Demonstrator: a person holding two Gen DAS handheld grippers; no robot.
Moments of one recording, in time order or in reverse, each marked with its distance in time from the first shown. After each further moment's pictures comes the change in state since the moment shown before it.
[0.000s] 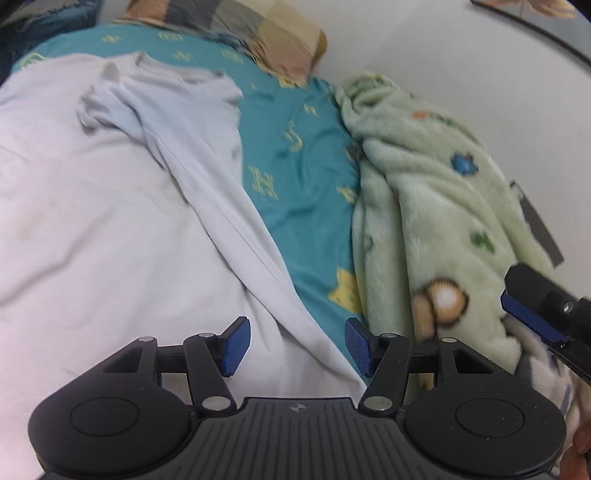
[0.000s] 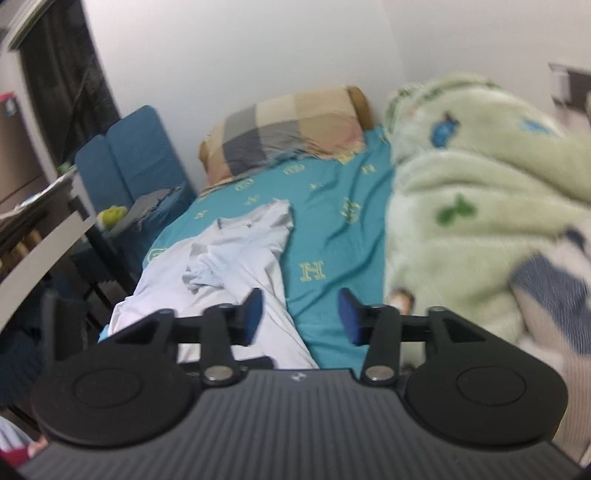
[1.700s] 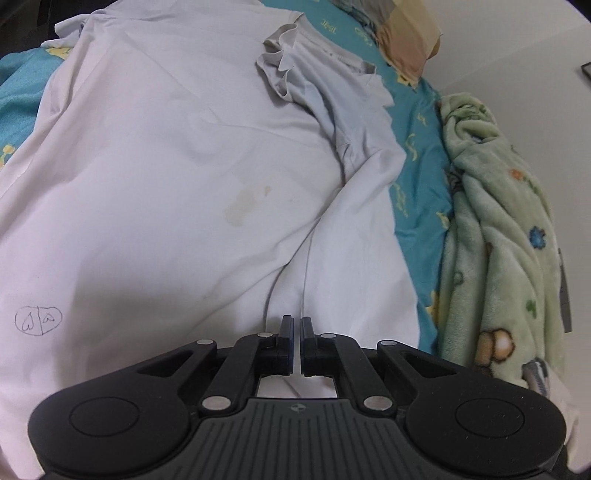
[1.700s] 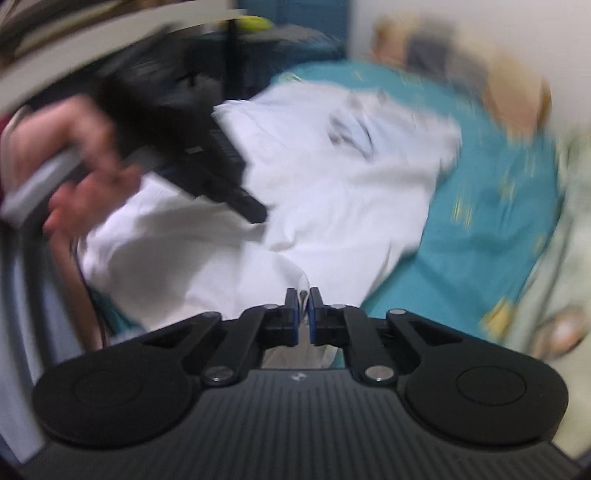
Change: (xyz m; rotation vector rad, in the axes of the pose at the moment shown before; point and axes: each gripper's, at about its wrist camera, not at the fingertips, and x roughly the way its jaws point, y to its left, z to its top) left arm -0.069 0.169 0.055 -0.331 0.129 0.014; right arm 0.015 0.155 -0.085 -0.882 0.339 0.194
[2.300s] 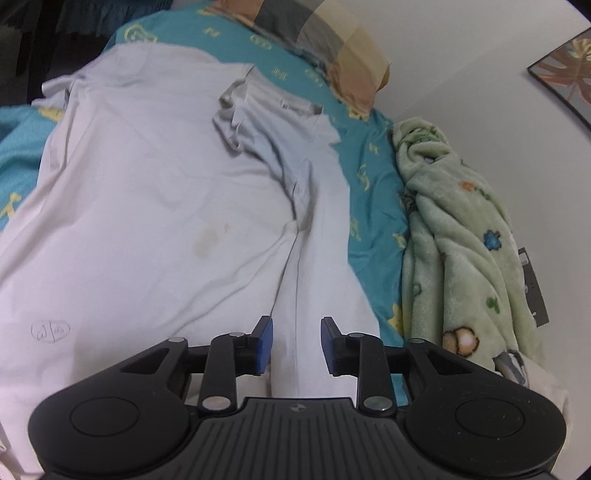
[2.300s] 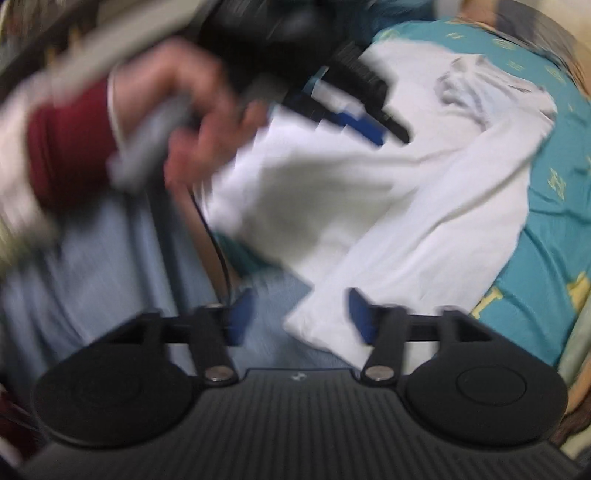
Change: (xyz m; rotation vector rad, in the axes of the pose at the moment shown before) left arm -0.056 -0.027 -0.024 0.133 -0.183 -0.047; right arm -0.021 -0.028 0.015 0.229 0.115 0.402
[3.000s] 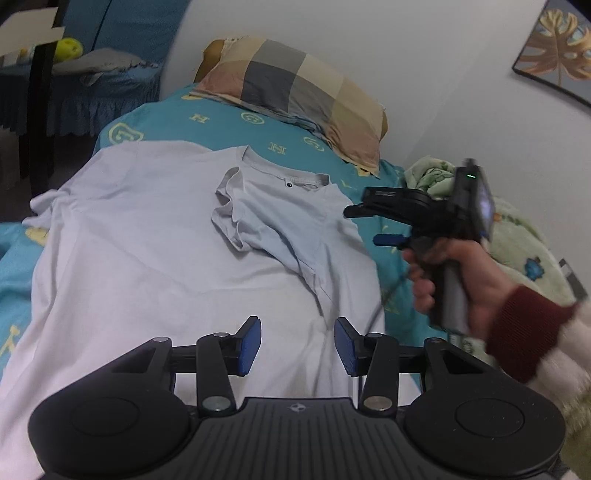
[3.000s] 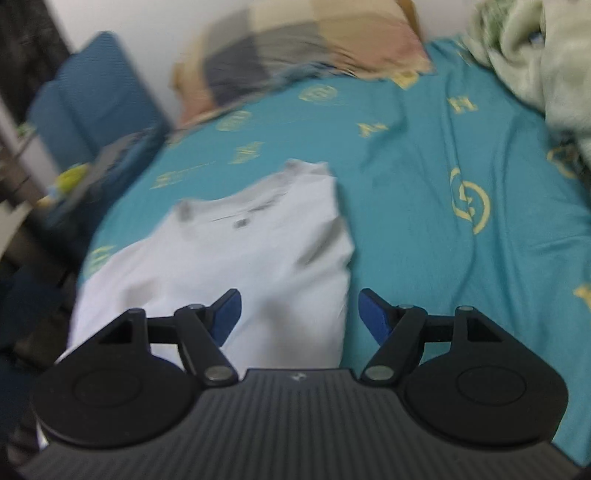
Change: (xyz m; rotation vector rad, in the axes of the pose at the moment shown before) left arm 0.039 -0.010 0.037 0.195 -0.211 0.137; right arm 0.160 -0.349 0.183 0.654 -0.375 -0.417
